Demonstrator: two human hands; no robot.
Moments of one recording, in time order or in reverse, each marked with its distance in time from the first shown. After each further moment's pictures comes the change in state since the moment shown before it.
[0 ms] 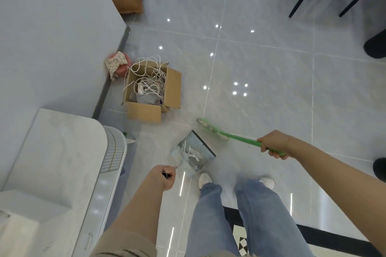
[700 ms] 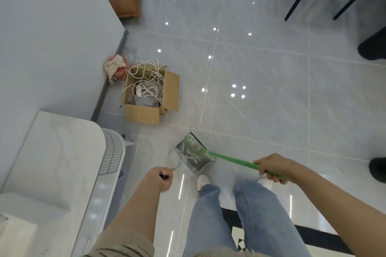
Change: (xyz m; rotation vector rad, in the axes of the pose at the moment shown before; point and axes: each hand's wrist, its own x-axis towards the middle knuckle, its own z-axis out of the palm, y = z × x) left_hand 0.018 0.004 -0.007 0.060 -0.018 -0.046; right_hand -0.033 0.039 0.034 0.096 -0.106 -0.006
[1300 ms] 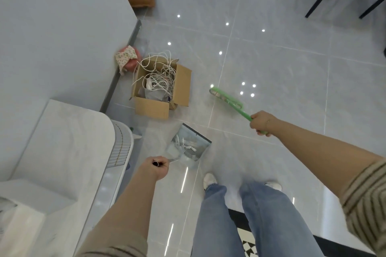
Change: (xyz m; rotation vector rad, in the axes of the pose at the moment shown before) left_hand 0.018 0.059 -0.014 -0.269 -0.033 -0.002; right_hand 0.073 -0.129 -0.021 -0.237 0.230 -0.136
